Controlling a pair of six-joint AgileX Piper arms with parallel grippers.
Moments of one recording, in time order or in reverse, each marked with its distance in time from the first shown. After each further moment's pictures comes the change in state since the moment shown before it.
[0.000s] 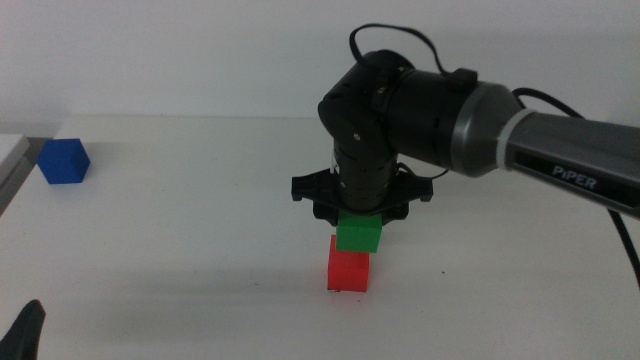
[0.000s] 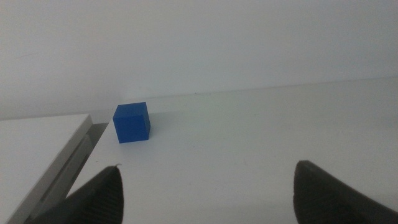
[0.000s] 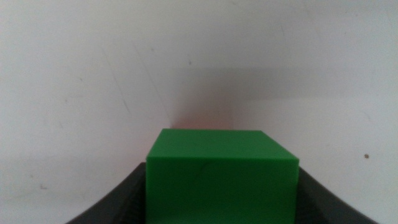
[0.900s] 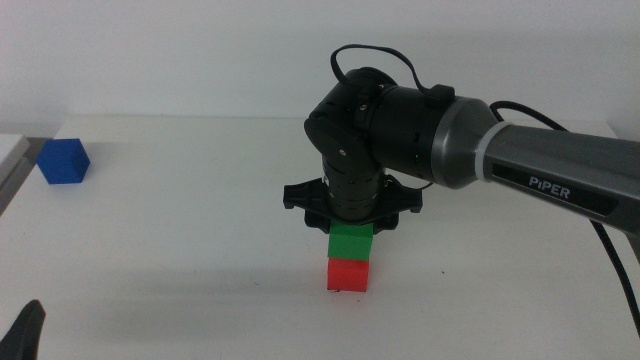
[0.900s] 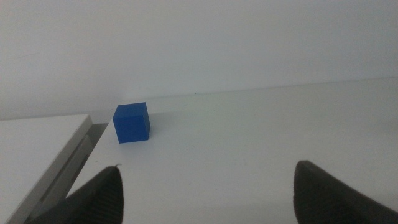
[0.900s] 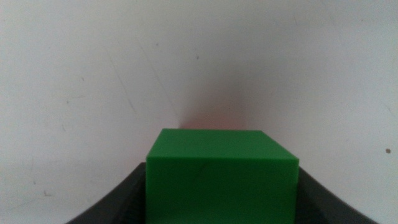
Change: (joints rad) left arm 0.000 0.000 0.000 0.000 0.000 0.000; right arm 0.021 0.036 -0.007 -0.016 -0.012 0.064
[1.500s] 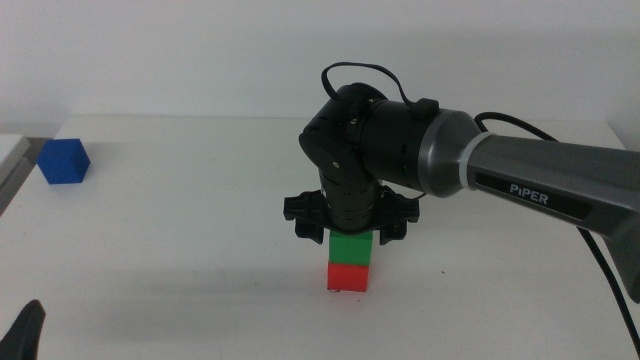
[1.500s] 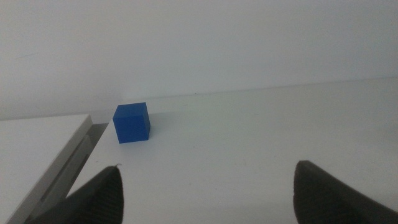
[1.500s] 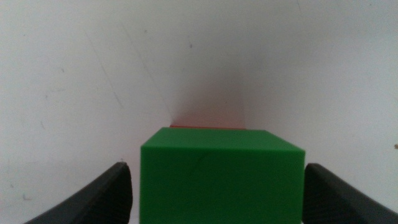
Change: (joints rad) left arm 0.000 0.000 0.000 0.000 0.000 0.000; right arm 0.002 0.035 0.003 0.000 -0.002 0.008
